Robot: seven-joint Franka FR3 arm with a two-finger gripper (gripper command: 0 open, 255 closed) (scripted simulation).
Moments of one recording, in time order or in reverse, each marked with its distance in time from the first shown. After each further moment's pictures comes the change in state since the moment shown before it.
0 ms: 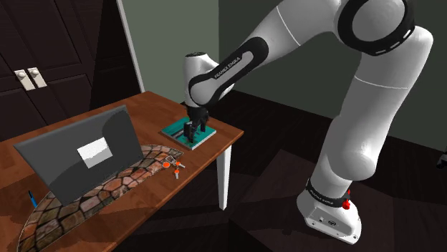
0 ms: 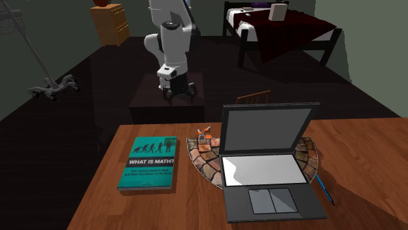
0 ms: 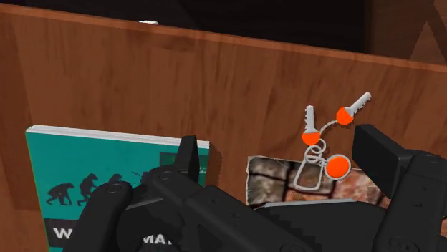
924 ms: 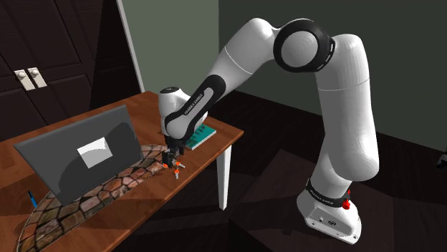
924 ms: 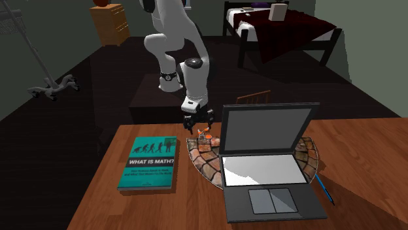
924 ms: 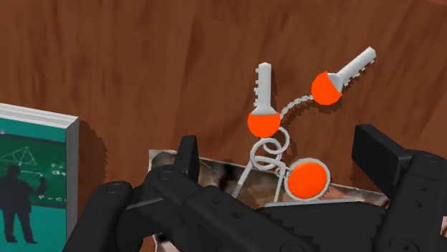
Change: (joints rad) arm 0.070 0.416 0.042 0.248 -0.030 0.167 0.022
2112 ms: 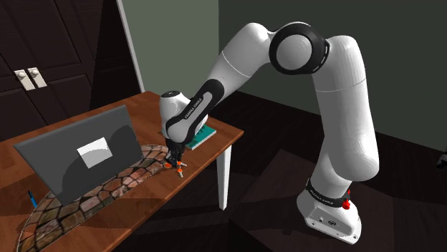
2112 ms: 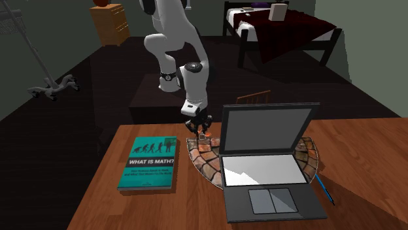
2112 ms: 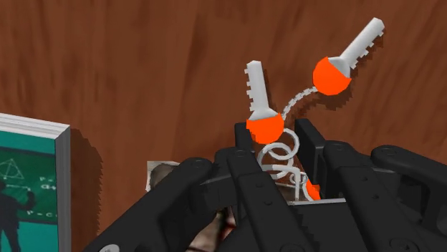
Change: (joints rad) arm 0.001 0.032 -0.005 0.001 -0.004 0.037 0.001
